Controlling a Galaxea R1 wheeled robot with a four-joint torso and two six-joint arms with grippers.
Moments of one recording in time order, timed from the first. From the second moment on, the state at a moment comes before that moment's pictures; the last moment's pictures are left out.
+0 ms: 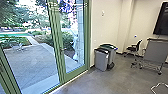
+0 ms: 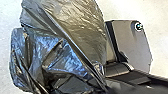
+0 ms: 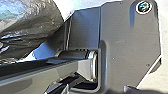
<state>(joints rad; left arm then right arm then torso) 1.43 3.06 -2.73 0.03 0.11 0.00 -1.55 3.09 -2.74 0.09 -0.05 -0.10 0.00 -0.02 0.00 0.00</state>
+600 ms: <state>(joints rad) 1.43 3.06 -2.73 0.04 0.11 0.00 -1.56 3.09 -2.74 0.09 -0.05 -0.10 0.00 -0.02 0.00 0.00</state>
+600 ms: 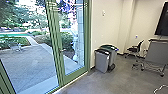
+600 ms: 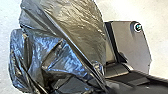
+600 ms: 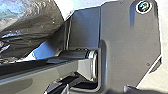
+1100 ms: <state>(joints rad) 1.43 3.06 -2.73 0.04 0.11 0.00 -1.56 3.09 -2.74 0.09 -0.05 -0.10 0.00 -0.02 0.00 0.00</state>
